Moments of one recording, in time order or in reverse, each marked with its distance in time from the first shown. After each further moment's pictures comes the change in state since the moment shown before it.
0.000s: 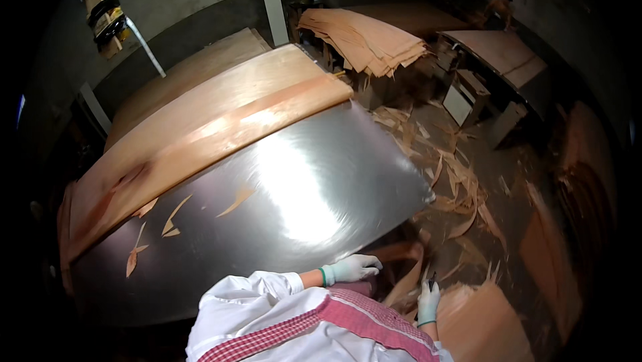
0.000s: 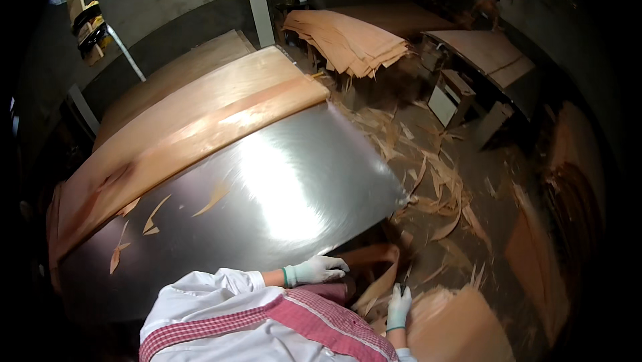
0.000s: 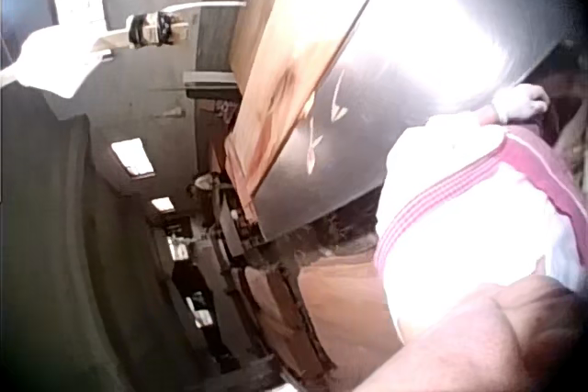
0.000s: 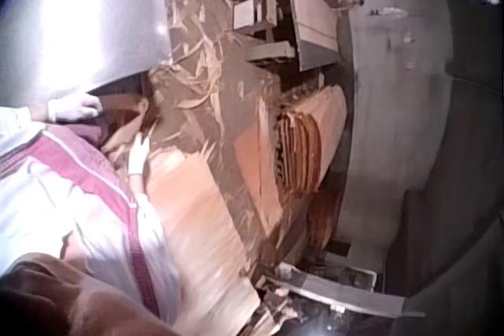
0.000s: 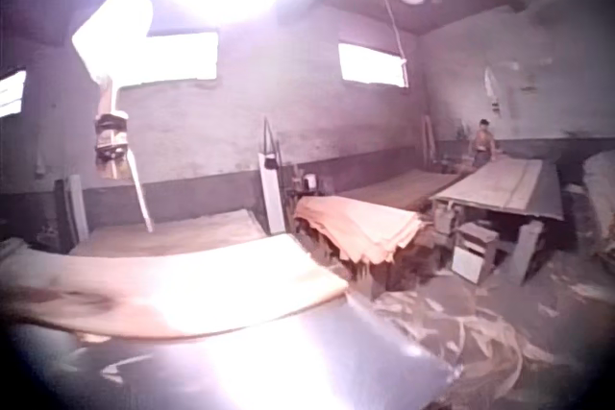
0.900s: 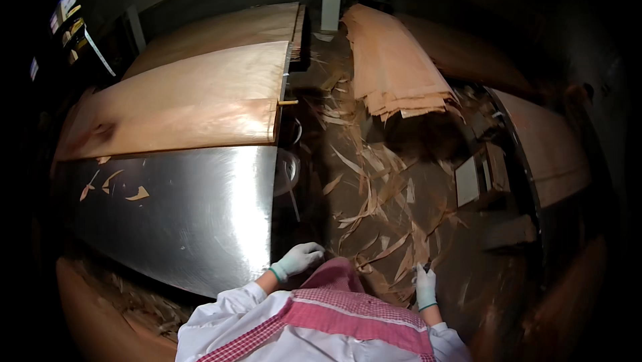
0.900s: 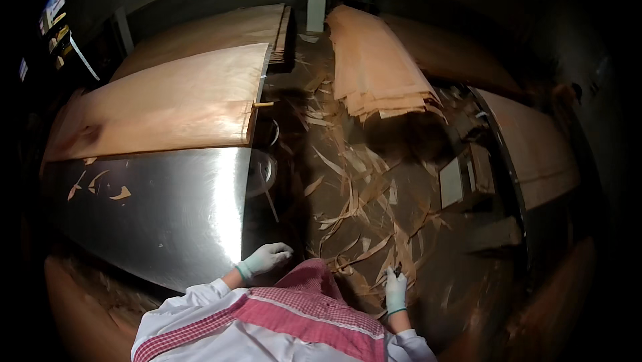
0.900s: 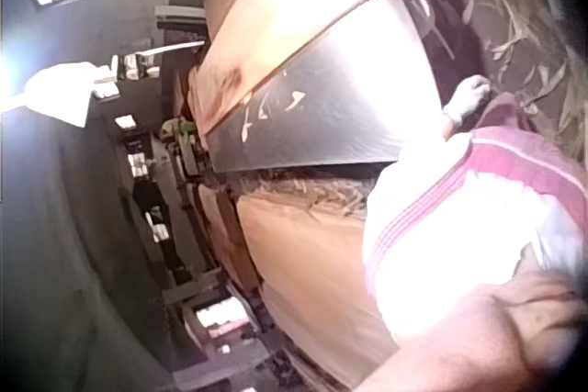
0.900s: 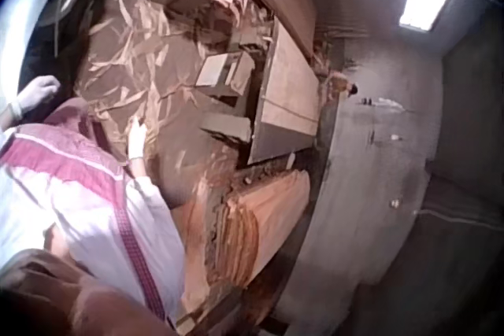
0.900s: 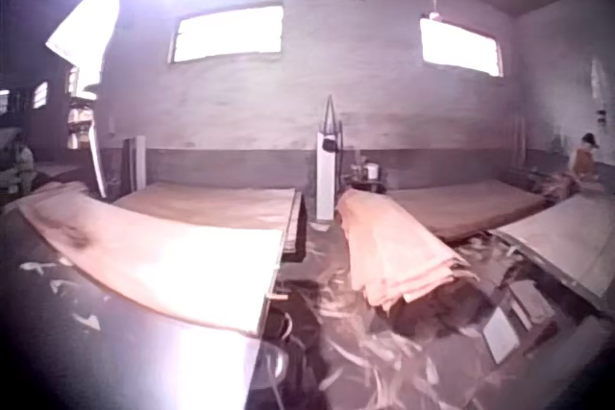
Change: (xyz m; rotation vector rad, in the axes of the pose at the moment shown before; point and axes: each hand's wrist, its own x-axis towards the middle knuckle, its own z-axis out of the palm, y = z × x) left_hand 0.496 0.066 -0.128 -0.660 0.798 -0.284; right_hand 0.692 -0.356 -0.045 -0.379 -0.470 -0.124
